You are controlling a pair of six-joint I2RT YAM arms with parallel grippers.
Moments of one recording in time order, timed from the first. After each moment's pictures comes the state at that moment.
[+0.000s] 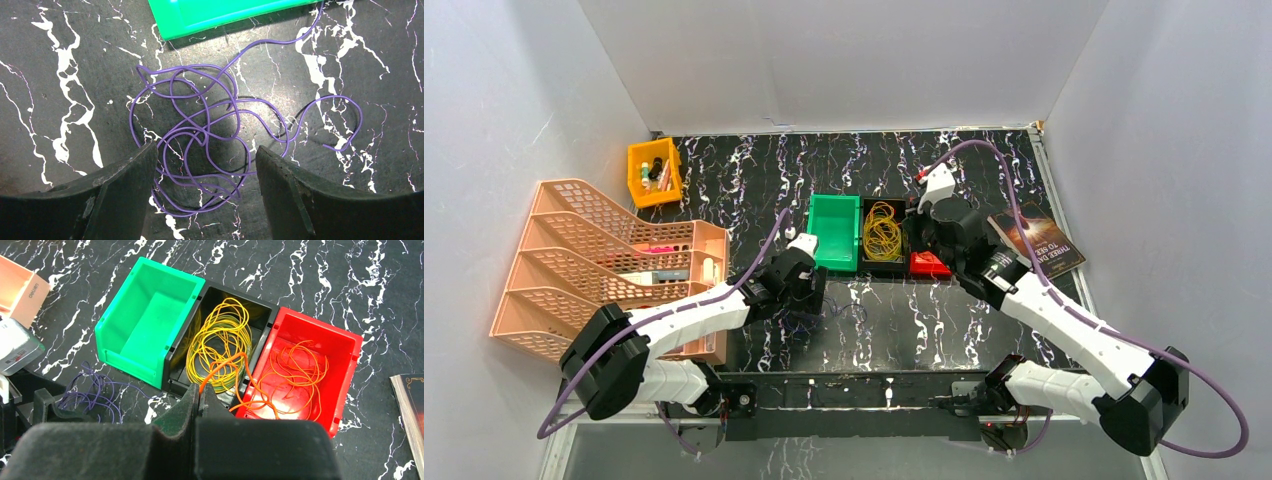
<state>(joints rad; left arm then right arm) -0.83 1.27 0.65 -0.31 -0.25 -0.45 0.76 1.05 0.93 -0.29 0.28 0.21</state>
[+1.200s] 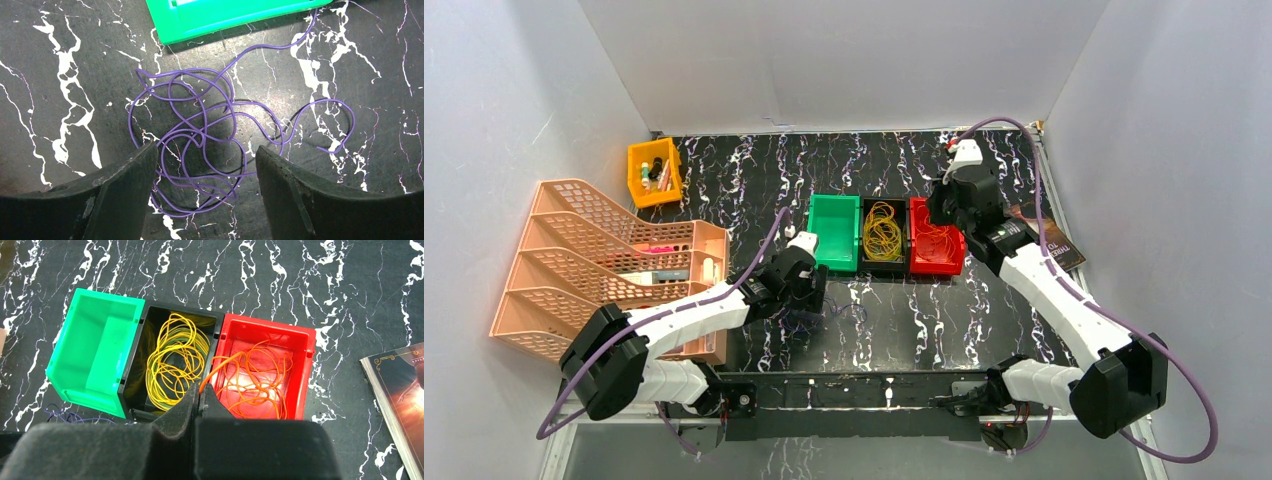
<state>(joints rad) -0.83 1.27 0.66 -0.32 -0.25 -0.46 0.48 1.18 1.02 -0.31 0.15 0.26</state>
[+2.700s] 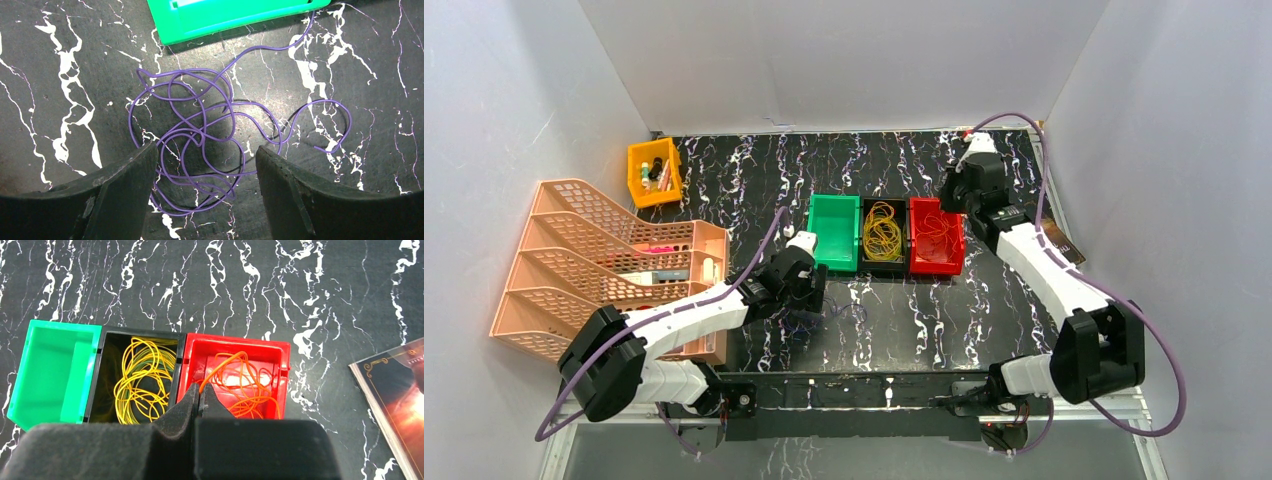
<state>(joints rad) -0.83 1.26 0.66 -0.32 -0.25 -0.47 0.31 1.32 1.03 -0.22 0.06 0.27</state>
